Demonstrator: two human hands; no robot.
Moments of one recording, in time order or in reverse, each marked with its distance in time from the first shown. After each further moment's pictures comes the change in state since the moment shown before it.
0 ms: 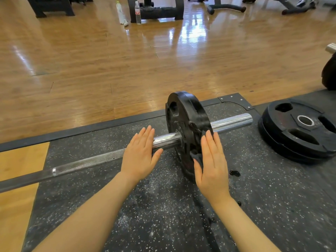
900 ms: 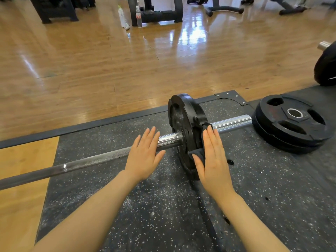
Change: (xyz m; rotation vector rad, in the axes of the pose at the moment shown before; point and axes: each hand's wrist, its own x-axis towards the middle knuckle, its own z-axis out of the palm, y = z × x) left_hand -0.045 0.023 -0.013 0.027 -0.113 0.031; right_hand -0.018 -0.020 -0.052 0.094 -0.143 0.112
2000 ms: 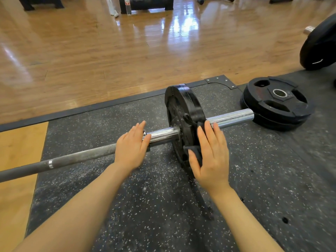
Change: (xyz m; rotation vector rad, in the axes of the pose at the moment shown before) left_hand -0.046 0.023 0.003 -0.265 0.078 -0.169; right_hand -0.066 -0.002 -0.017 -0.081 0.251 -0.148
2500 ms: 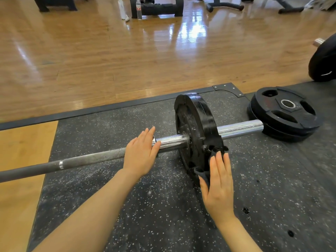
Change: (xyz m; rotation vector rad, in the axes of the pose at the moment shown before) left_hand -0.007 0.000 0.001 0.003 -0.004 0.012; right_hand -0.052 -0.006 0.000 -0.042 -0.042 0.020
